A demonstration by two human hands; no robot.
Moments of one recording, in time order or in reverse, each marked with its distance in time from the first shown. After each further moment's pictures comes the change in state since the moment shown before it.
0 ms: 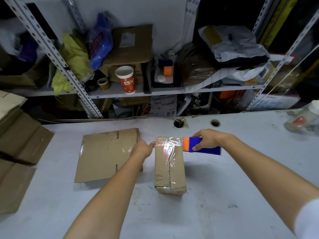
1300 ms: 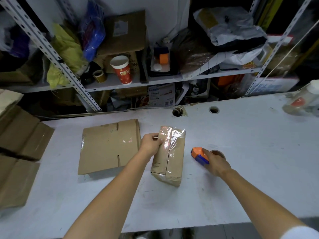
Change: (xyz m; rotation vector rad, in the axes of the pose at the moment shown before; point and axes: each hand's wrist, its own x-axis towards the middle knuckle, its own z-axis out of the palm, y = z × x) left_hand -0.039 -0.003 0.025 -0.493 -0.132 0.136; right_hand -0.024 0.041 0.169 0.210 0.140 0.189
